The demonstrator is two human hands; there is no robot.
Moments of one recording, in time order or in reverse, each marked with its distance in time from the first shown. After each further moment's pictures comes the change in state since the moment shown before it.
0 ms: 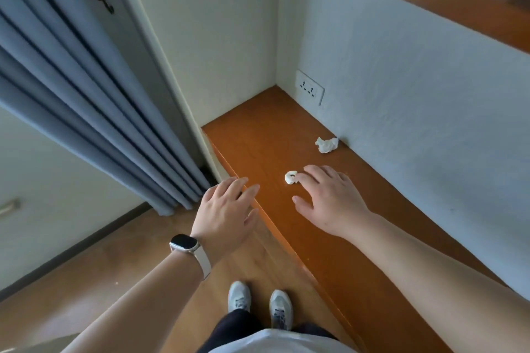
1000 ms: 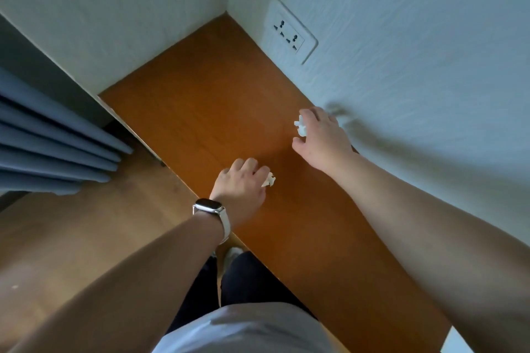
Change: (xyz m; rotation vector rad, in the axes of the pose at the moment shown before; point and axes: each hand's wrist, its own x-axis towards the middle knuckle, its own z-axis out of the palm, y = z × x) left_hand 0.181 0.001 0.155 -0.276 -0.399 0.184; right_hand 0.181 0.119 0.093 -0.017 -0.144 0.486
